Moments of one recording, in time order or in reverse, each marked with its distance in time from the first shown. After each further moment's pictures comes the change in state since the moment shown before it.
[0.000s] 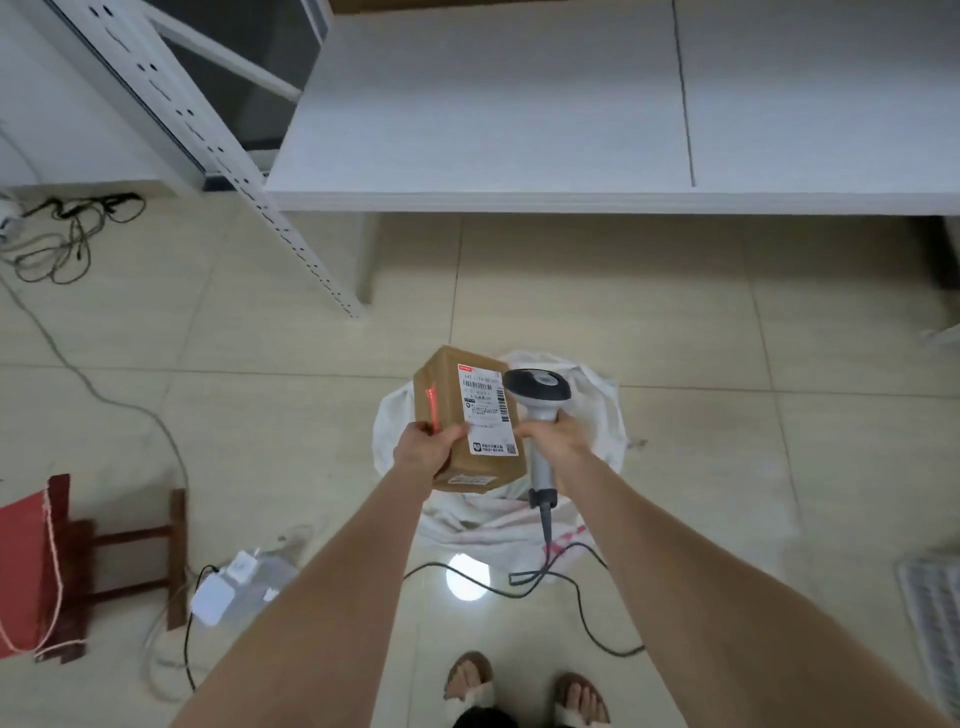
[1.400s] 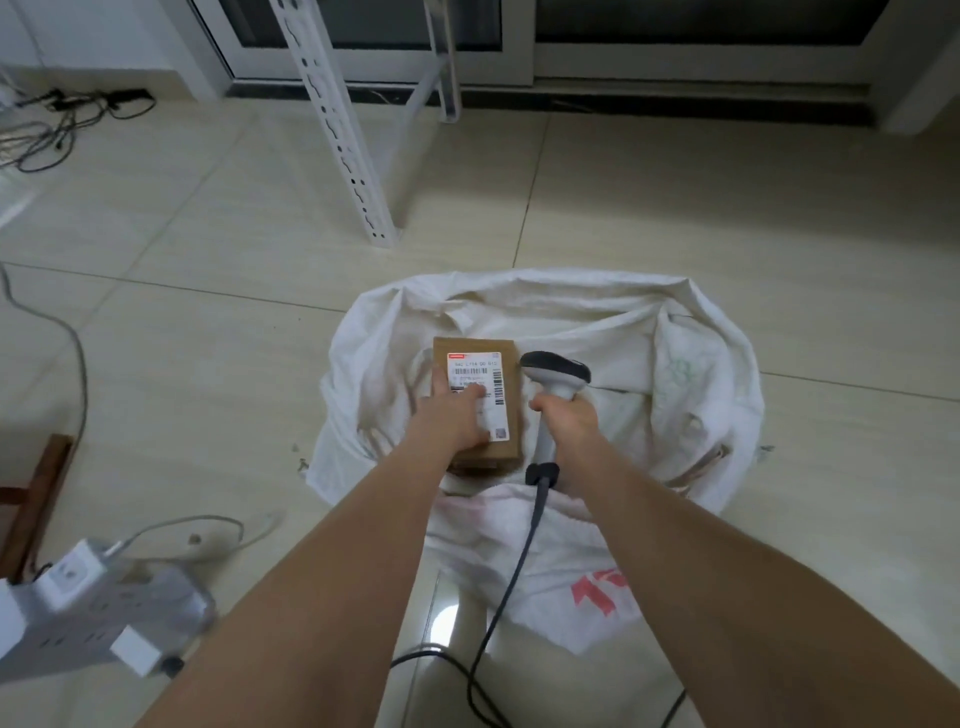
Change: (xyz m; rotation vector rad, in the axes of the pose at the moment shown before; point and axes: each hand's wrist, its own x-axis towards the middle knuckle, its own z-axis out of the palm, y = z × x) left_hand 0.341 -0.182 0.057 0.966 0.047 0.393; right_hand 0.307 0.169 0.187 -0.023 0.055 -0.073
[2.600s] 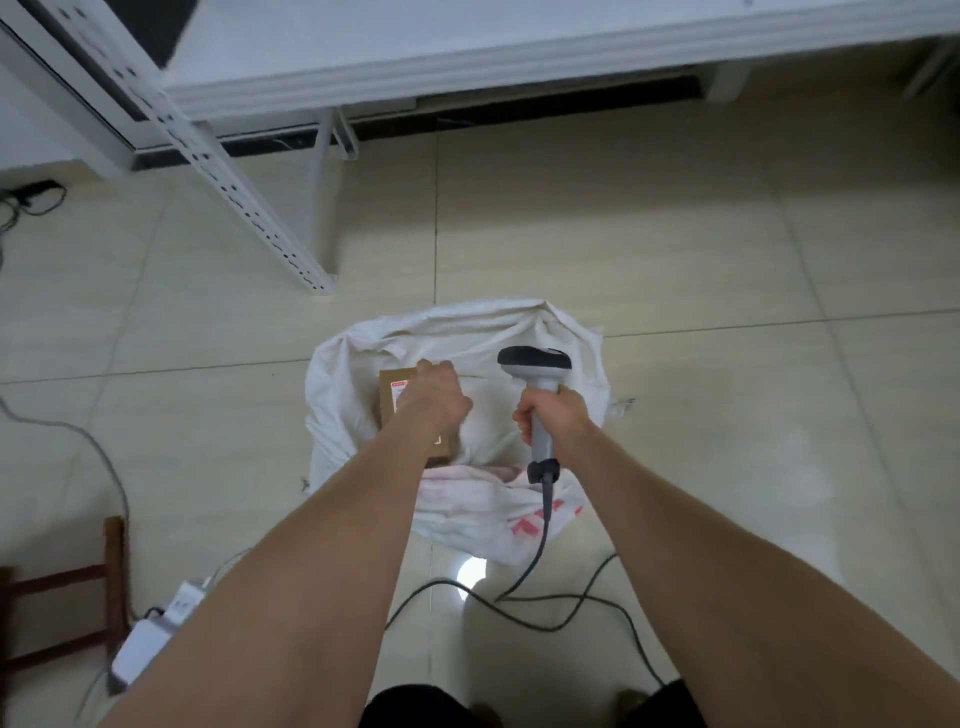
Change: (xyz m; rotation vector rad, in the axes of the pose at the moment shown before) left_hand -0.135 0.124 -0.149 0.216 -0.052 0.061; right_hand -0.161 -0.070 -0.132 0.311 -0.056 0.116
